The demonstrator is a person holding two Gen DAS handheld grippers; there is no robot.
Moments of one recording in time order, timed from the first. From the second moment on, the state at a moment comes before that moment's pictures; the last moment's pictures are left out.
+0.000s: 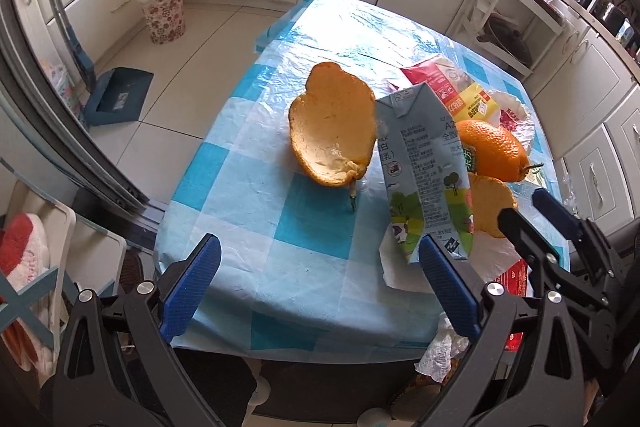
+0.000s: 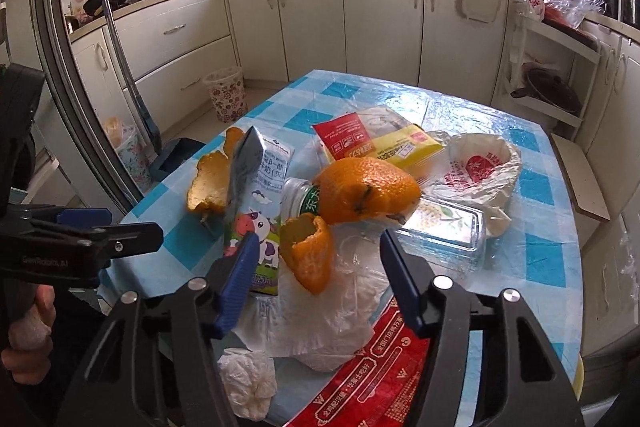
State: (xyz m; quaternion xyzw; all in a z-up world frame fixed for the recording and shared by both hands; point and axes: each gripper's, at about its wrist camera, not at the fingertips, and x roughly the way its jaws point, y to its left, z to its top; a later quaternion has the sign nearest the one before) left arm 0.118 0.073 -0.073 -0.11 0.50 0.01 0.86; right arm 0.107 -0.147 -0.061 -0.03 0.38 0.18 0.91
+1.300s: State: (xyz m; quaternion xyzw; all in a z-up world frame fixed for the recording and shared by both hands) left arm 0.127 -0.007 -0.061 0.00 0.45 0.05 0.89; right arm 0.055 -0.296 0.001 0.10 0.26 0.08 0.96
